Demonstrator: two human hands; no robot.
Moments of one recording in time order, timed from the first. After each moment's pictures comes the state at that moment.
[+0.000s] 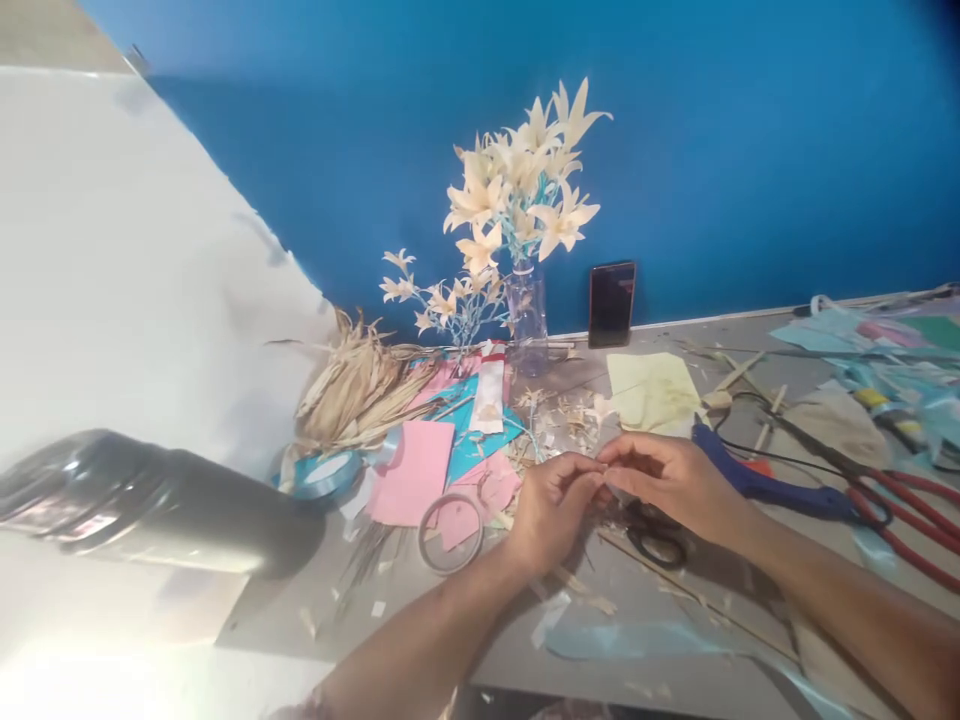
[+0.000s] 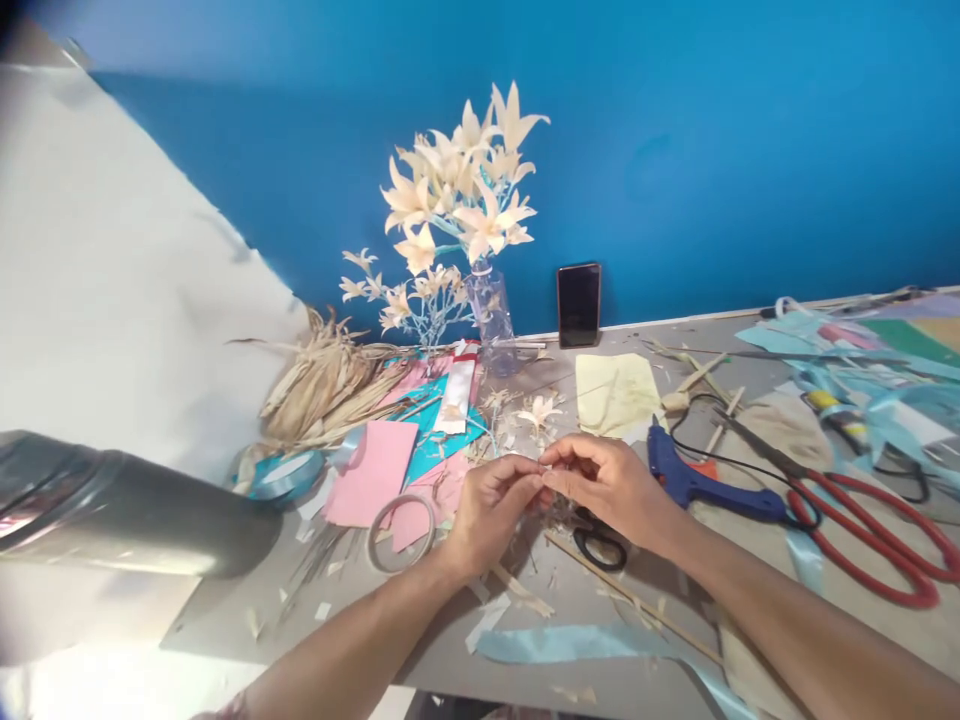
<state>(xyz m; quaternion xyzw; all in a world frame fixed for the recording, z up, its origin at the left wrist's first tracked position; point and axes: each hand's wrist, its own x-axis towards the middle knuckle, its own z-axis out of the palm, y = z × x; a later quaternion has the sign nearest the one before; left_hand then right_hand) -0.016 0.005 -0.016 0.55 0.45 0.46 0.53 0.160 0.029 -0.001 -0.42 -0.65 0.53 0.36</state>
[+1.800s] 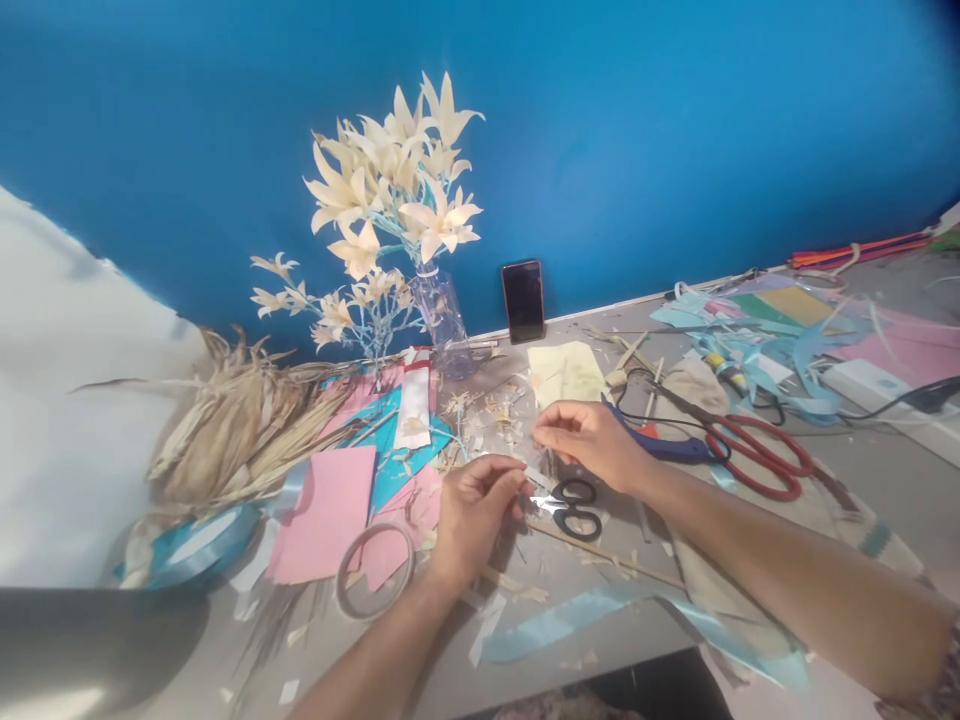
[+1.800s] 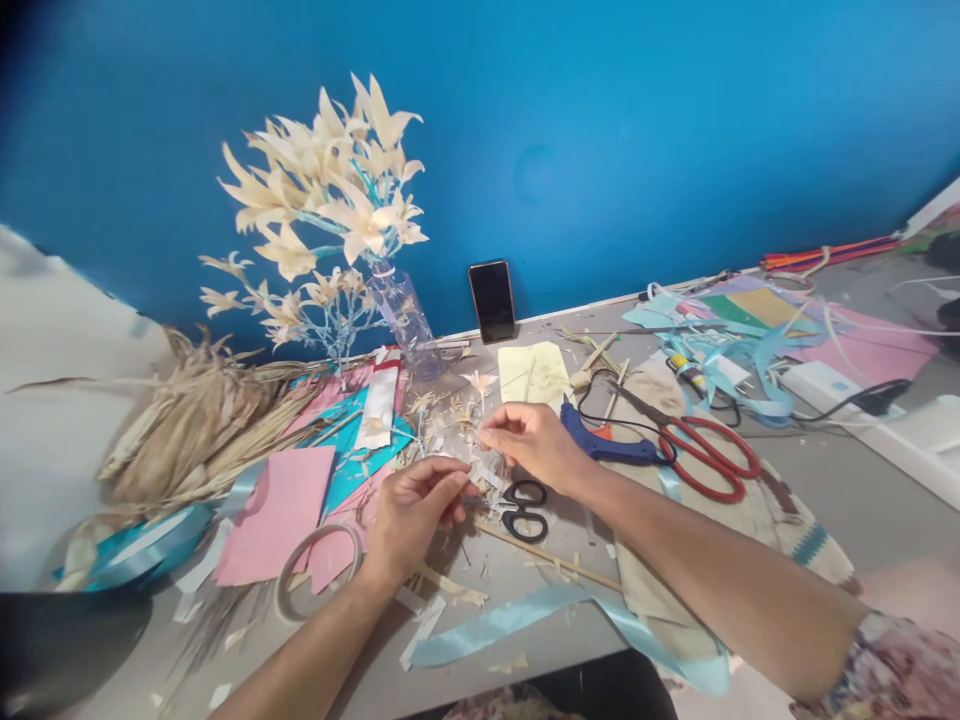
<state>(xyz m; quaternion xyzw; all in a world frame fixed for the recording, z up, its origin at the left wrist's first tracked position) -0.017 0.010 -0.009 0.52 0.51 0.43 0.54 0.168 0.046 0.003 -0.47 -0.56 0.53 0.43</state>
